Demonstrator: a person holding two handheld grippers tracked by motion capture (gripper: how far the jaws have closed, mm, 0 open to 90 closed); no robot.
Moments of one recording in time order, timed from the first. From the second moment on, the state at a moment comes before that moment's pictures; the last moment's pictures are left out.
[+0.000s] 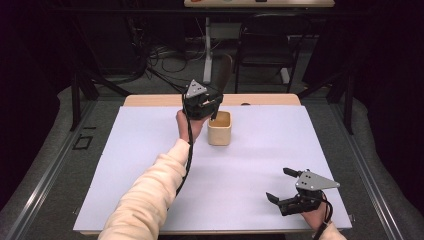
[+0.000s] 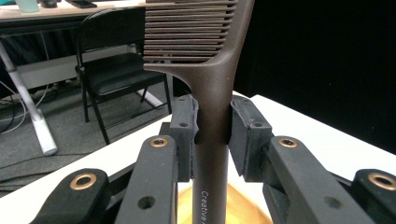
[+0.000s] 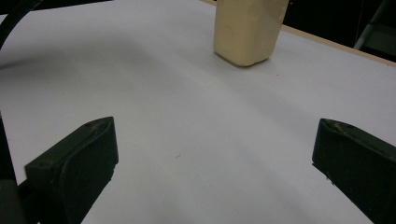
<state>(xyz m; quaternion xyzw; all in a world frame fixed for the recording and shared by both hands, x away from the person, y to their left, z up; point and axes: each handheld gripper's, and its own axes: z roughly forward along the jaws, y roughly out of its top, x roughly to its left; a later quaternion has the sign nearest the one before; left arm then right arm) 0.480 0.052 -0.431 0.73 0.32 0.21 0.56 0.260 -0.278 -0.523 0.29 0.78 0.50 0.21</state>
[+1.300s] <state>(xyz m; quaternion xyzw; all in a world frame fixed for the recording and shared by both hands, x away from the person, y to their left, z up) 0.483 0.044 -0.454 0.75 0.31 0.19 0.54 0.260 -0.278 -0.523 0.29 0.78 0.50 0.21</state>
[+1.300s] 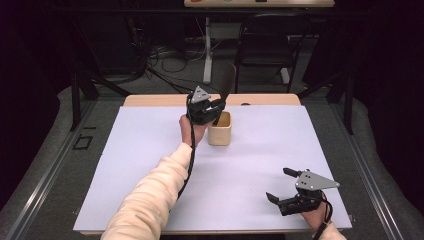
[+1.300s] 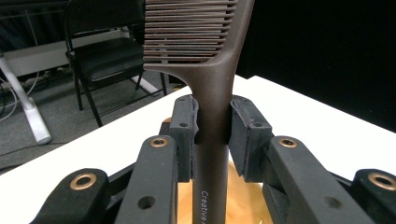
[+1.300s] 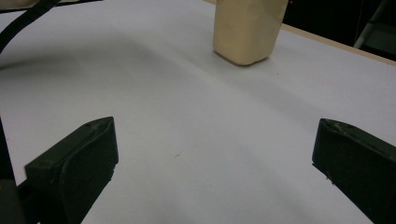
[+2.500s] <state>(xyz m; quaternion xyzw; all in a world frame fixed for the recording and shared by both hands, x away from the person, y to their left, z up) 0.488 0.039 -0.468 0.80 0.29 0.15 0.50 0.260 -0.277 -0.523 0.29 0.79 0.50 0.21</state>
